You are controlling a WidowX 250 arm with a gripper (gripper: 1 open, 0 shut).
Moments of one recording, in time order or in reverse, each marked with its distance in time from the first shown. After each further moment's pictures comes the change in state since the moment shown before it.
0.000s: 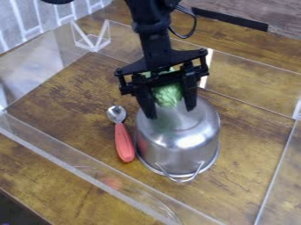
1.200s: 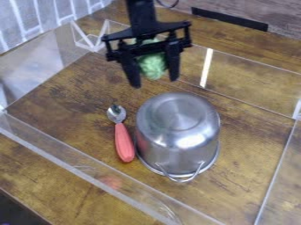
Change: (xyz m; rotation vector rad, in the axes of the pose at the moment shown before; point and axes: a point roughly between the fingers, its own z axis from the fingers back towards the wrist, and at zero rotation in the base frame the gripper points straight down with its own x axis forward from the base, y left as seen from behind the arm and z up) arm 0.024 0.002 0.031 0.049 0.018 -0.054
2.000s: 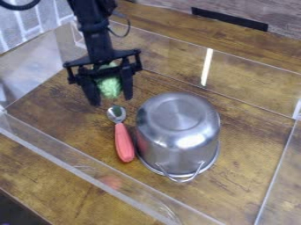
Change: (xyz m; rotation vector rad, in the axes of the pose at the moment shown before) arm 0.035 0.073 -0.038 0.038 0.067 0.093
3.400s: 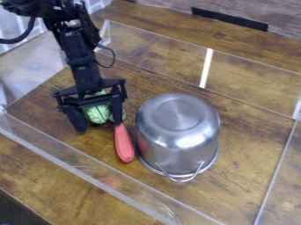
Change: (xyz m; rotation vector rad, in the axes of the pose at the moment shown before) arm 0.006 0.033 -0.048 -0.003 0.032 0.012
